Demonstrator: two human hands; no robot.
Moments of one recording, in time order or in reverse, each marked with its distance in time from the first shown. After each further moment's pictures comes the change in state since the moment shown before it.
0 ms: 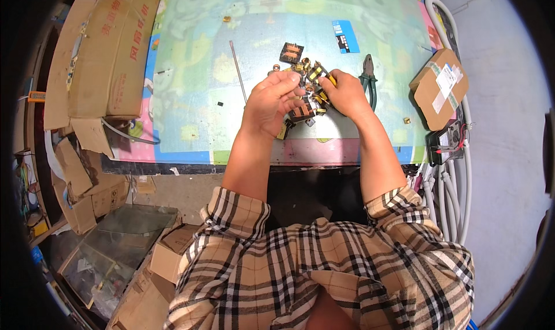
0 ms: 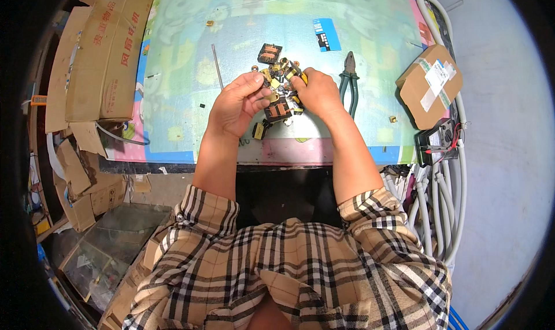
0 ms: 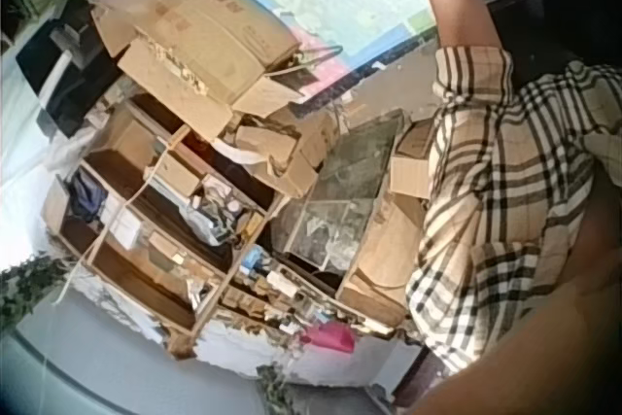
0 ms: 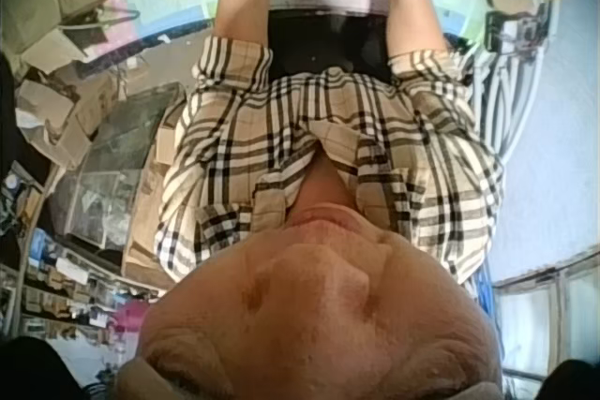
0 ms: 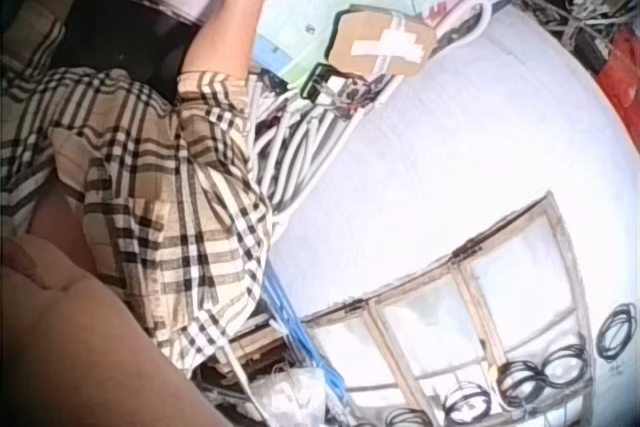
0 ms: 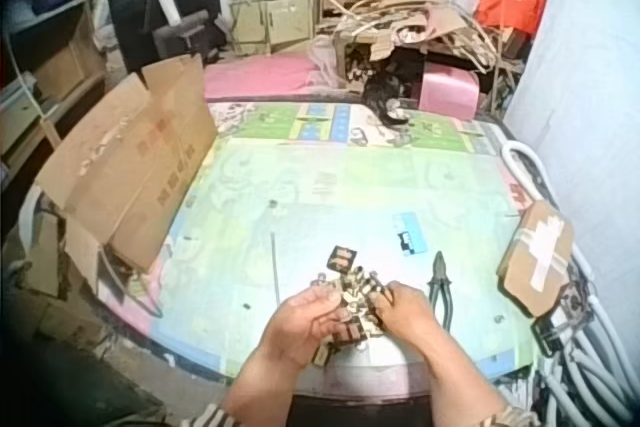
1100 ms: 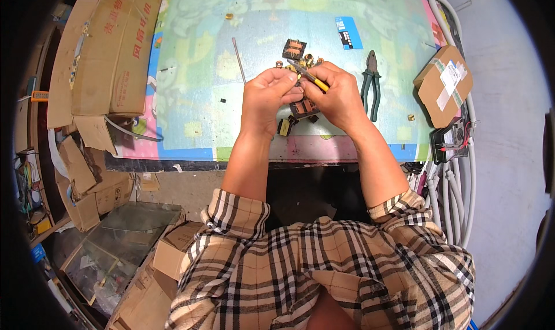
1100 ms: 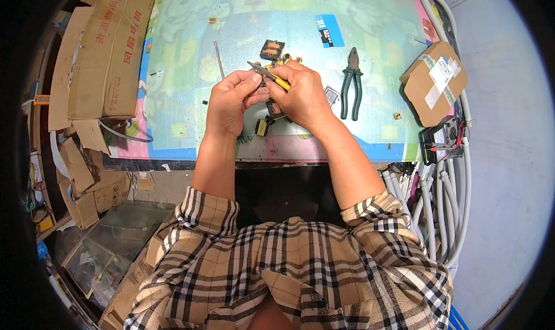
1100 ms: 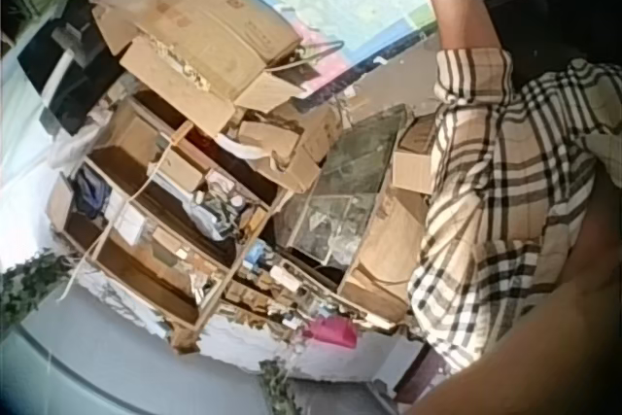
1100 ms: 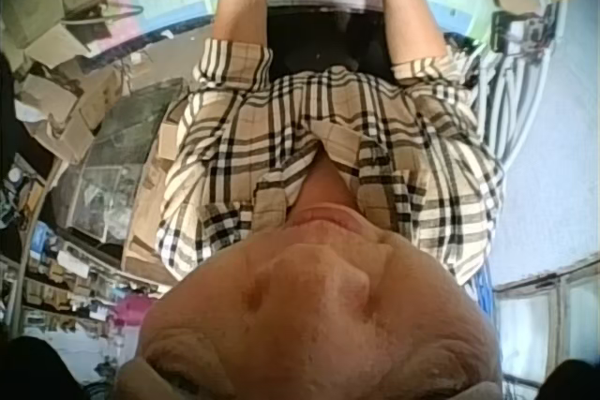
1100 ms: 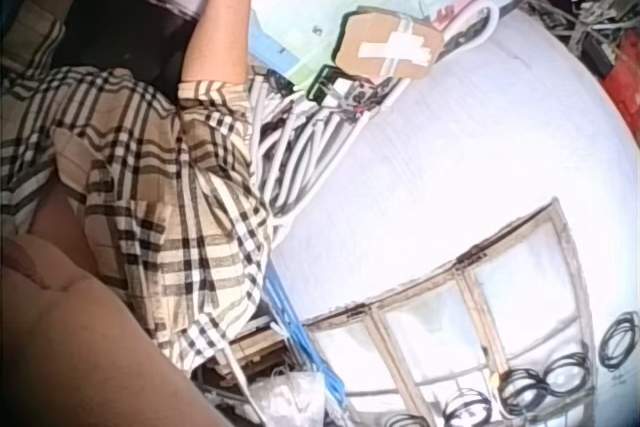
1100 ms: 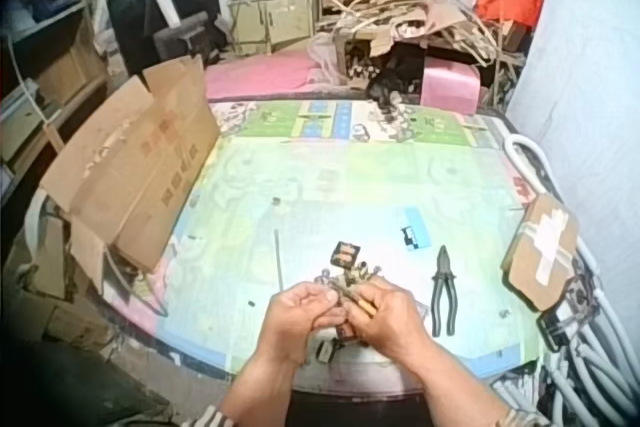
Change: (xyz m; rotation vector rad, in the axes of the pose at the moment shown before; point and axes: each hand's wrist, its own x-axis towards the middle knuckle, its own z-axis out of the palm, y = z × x) left_hand -0.013 0.003 0.010 0.242 0.125 0.205; right_hand -0.033 -0.050 -0.012 0.448 0.135 -0.378
